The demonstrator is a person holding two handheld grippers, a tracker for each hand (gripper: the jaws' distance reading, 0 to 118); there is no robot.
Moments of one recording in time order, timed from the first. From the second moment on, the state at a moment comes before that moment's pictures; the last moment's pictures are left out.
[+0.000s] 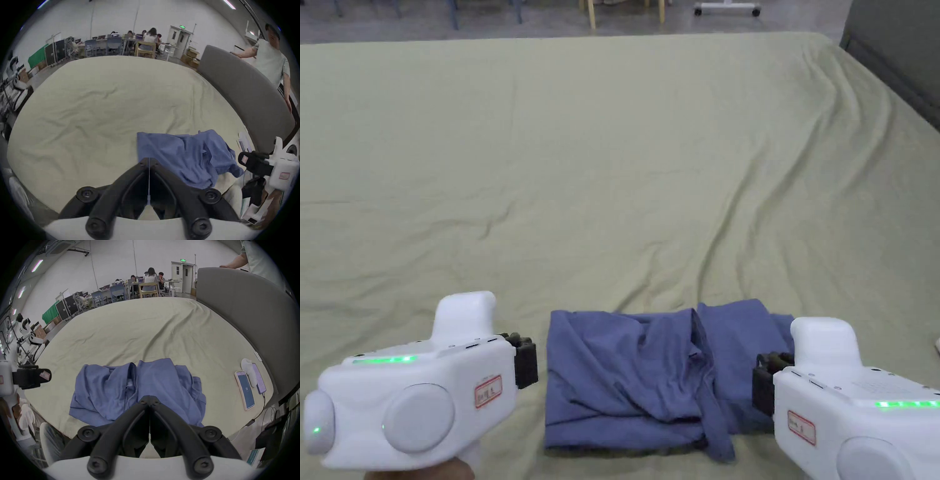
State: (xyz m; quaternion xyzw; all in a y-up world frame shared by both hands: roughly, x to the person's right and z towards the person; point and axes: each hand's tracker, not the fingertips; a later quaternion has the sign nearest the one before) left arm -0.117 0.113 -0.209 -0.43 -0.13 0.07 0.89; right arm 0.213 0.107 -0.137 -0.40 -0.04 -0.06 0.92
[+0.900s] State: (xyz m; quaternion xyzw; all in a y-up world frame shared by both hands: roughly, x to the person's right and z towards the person) left arm -0.151 -0.024 -0.308 -0.54 -0.32 0.37 0.68; right arm 0.215 0.101 -0.159 -0.41 -0.01 -0.06 0.91
